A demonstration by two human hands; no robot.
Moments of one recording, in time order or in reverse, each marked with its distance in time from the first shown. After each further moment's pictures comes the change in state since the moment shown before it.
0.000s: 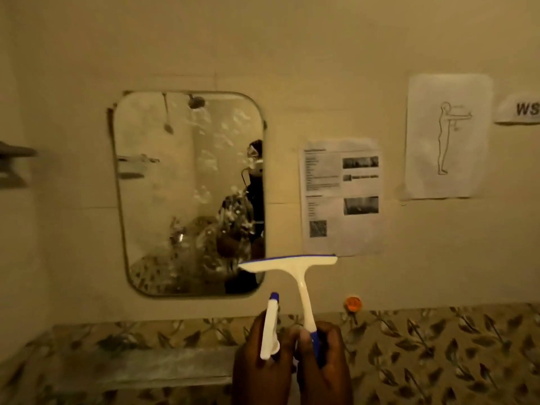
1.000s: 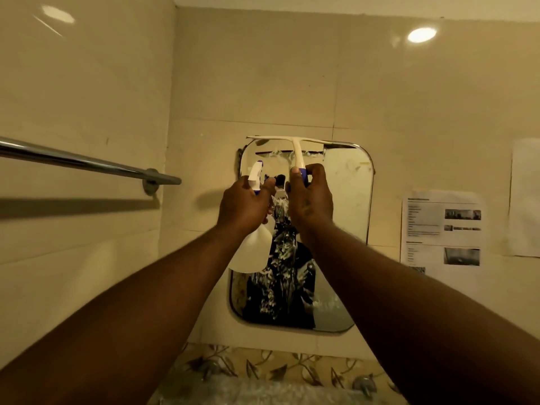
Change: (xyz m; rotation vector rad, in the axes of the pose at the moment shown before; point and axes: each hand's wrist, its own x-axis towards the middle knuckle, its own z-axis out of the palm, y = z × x) left_hand 0.243 0.179 -0.245 0.400 0.272 0.193; right_hand 0.082 -0.239 0.293 -0.117 -0.104 -0.395
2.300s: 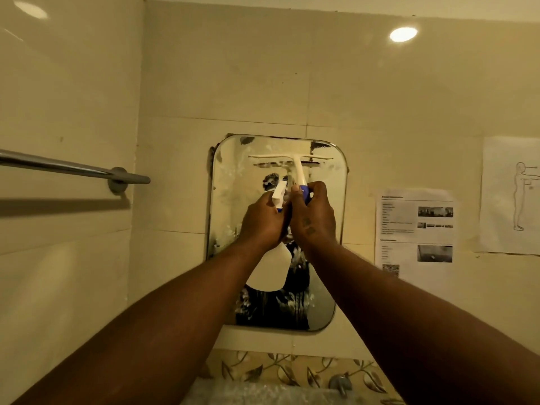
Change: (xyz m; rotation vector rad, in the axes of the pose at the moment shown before) left_hand -0.033 0.021 0.086 -0.015 -0.195 0.004; right_hand 0.005 0.044 -0.057 -0.123 -0.004 0.048
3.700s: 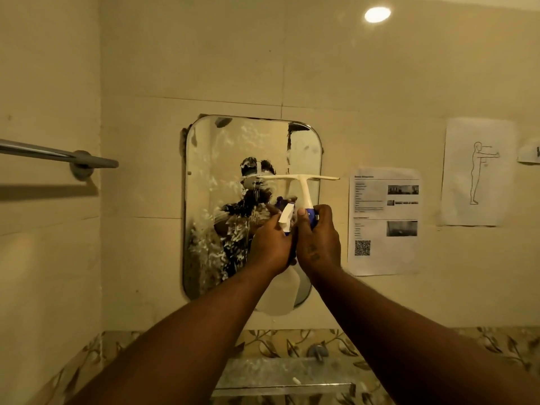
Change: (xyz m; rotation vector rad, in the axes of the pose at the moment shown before) left_hand -0.061 -0.021 0.063 -0.194 -0.169 -0.064; right_hand -0.046 0.065 -0.044 -0.089 0.069 0.076
